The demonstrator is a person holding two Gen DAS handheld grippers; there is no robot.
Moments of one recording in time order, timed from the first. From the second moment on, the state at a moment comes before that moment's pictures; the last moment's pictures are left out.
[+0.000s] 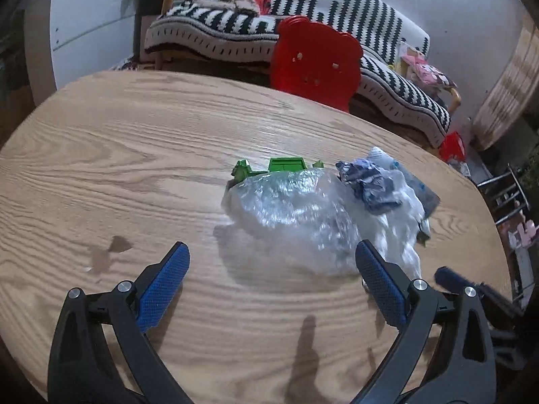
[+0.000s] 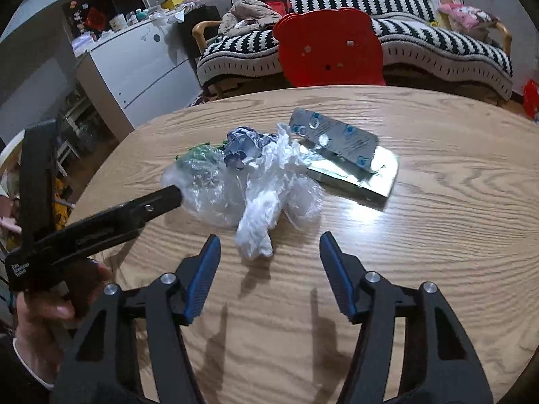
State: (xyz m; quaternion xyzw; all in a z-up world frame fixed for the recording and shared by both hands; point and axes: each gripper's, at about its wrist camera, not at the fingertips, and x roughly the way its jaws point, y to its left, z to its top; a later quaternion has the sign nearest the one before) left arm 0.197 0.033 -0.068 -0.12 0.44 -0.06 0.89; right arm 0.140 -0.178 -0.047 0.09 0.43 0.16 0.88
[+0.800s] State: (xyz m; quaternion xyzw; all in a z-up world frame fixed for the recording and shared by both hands) left arm 0.162 0.007 -0.032 -0.04 0.42 -0.08 0.90; right arm 0.099 -0.215 -0.007 0.08 0.40 0.17 0.90
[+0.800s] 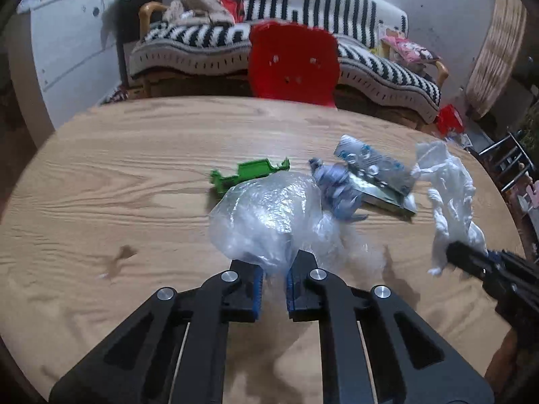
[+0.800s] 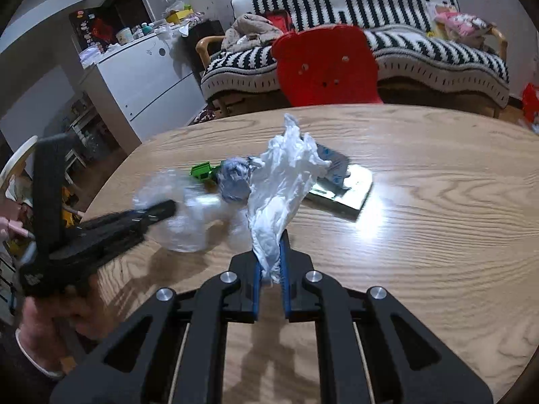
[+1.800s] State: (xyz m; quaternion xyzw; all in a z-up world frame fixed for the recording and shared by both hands) left arm -0.062 -0.336 -0.016 0.12 0.37 -0.39 0.84; right arm -0.174 -0.532 0.002 0.05 0.38 -0.06 0.92
